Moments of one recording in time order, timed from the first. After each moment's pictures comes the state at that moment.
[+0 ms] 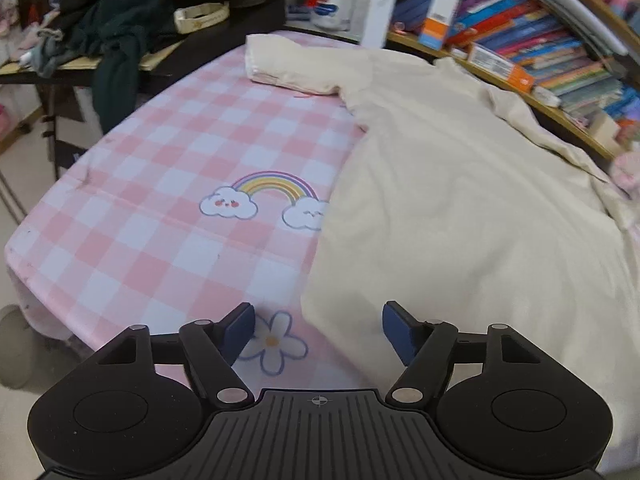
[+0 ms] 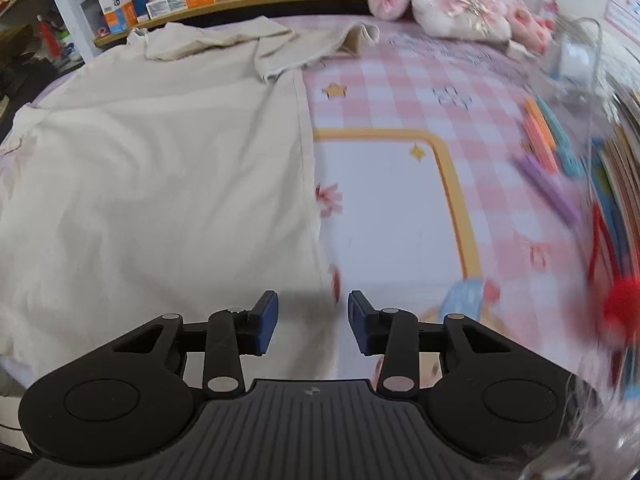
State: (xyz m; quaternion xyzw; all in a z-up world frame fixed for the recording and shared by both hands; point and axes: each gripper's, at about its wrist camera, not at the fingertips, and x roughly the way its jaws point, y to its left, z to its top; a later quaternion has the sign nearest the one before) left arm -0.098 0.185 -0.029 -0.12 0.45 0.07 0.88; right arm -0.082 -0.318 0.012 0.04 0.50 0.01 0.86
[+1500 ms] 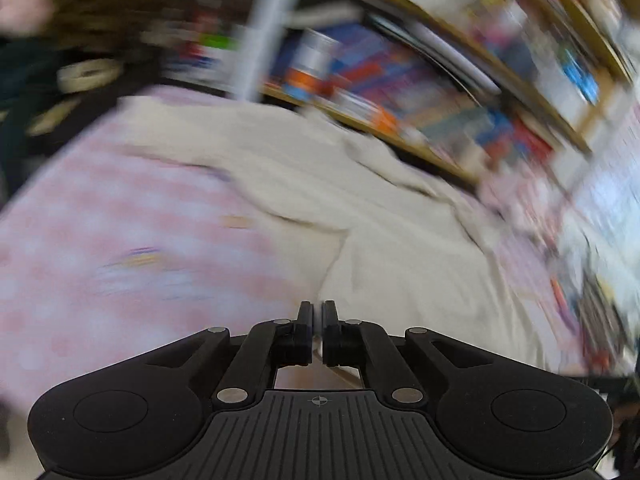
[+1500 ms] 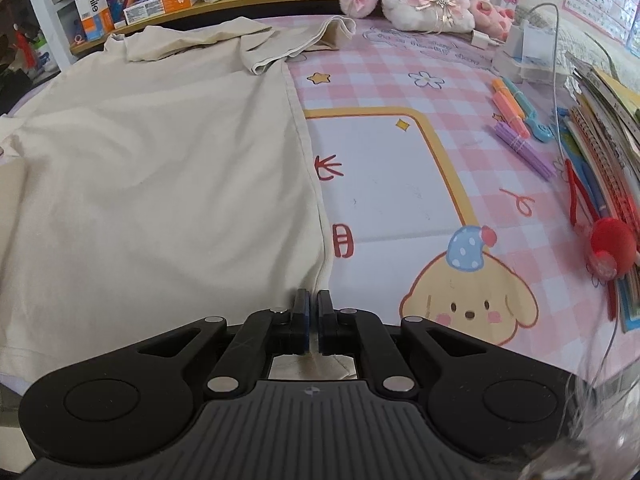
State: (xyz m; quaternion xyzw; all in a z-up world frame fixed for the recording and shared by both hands) left arm -0.115 0.209 0.031 -0.18 0.38 -0.08 0.91; right arm -0.106 -0.293 0.007 0.05 0.49 -0.05 0.87
